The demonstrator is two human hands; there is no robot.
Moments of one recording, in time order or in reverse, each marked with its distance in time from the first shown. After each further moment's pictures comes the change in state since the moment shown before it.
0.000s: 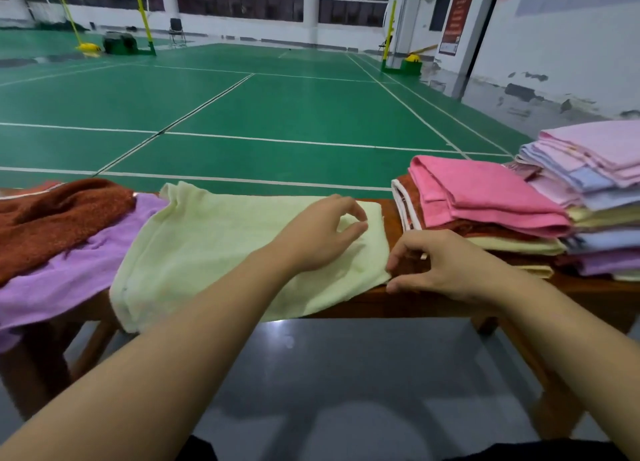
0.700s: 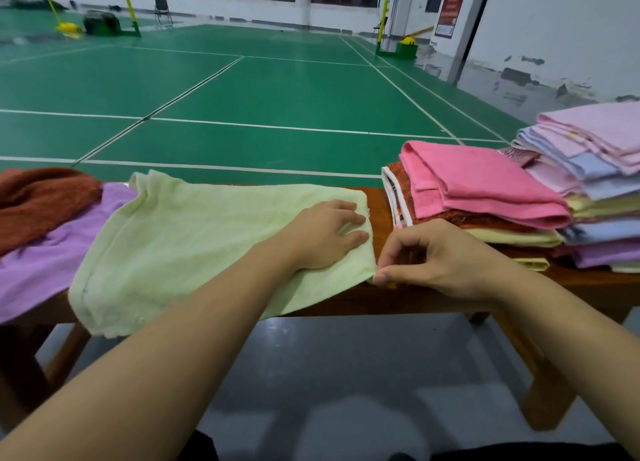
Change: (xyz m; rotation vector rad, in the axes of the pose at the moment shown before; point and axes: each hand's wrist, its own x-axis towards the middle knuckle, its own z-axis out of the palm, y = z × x) left_hand 0.029 -0.010 0.036 0.131 -0.233 -0.044; right_hand -0.004 -0.004 -0.007 0.266 -0.062 -0.096
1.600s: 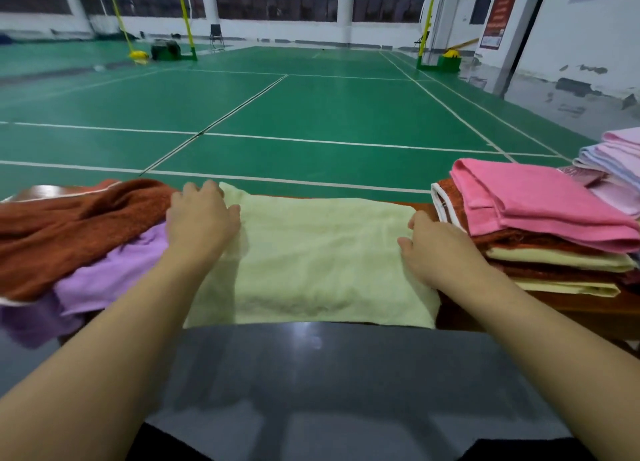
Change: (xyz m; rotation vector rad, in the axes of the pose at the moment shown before) left_hand -0.110 -0.127 -0.098 0.308 0.506 -0.800; right_hand 0.076 -0.006 0.047 -0.645 0.274 0.458
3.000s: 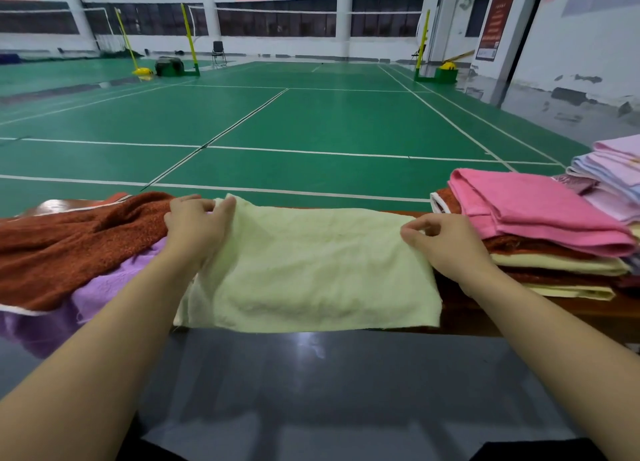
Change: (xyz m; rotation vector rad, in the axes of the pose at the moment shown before) left_hand 0.004 -0.025 -0.015 -0.570 -0.084 -0.160; right_hand 0.006 0.018 -0.002 0.712 0.185 0.015
